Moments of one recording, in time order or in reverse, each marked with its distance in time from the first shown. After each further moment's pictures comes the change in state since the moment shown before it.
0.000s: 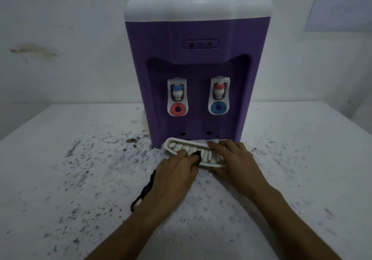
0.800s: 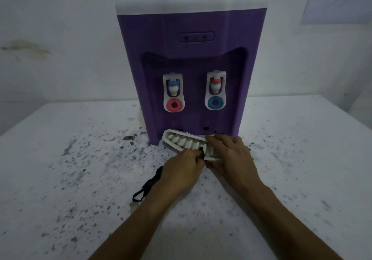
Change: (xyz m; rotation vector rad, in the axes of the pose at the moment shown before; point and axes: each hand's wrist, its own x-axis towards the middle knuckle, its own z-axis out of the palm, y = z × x) left_hand 0.016 0.013 0.004 -0.277 -0.223 -0.096; right_hand -0.001 -0.010 0.005 0.059 0.200 0.015
